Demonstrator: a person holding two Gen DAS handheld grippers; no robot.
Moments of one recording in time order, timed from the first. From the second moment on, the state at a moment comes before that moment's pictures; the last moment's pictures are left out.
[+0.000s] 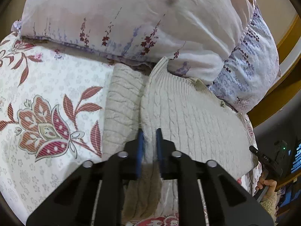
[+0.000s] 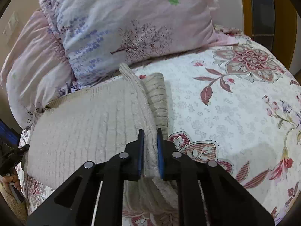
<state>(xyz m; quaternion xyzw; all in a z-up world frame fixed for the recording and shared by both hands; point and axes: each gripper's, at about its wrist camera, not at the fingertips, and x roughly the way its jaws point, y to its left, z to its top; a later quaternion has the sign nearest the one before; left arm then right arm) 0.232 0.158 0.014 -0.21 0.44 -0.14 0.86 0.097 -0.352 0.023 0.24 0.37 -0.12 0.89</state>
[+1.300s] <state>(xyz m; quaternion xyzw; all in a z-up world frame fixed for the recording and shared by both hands) 0.219 0.090 0.020 -0.09 0.43 -0.19 0.88 0.159 -0.248 0.019 0.08 0.41 -0.06 0.90</state>
